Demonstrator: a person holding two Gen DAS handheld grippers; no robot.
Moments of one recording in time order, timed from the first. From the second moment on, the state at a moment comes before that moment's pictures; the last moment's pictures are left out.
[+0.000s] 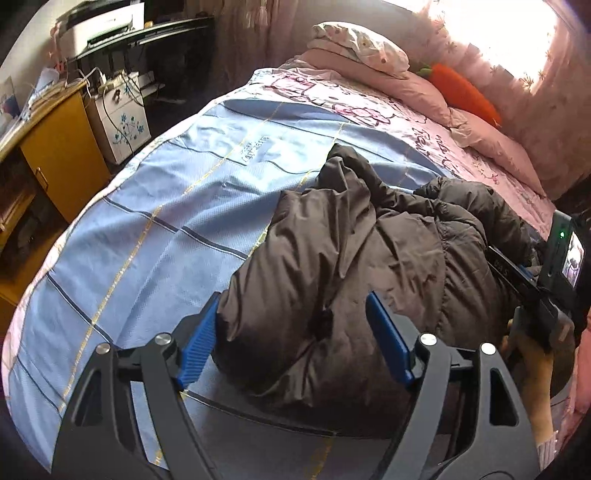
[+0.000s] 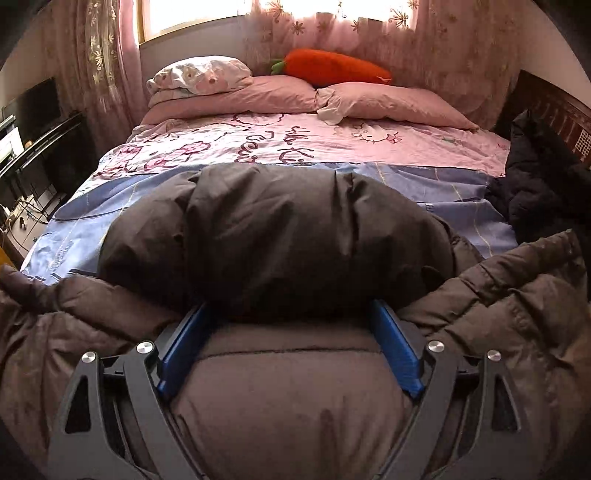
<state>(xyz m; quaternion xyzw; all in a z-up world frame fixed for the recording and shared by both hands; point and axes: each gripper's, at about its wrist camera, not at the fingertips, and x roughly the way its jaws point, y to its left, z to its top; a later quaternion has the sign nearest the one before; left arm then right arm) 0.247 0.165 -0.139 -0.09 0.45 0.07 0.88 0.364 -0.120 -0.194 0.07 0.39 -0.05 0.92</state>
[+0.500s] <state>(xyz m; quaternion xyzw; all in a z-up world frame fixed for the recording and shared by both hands) 0.232 0.152 -0.104 -0.07 0.38 0.09 0.92 0.348 -0.134 -0.160 0.09 0.39 -0.02 0.92</state>
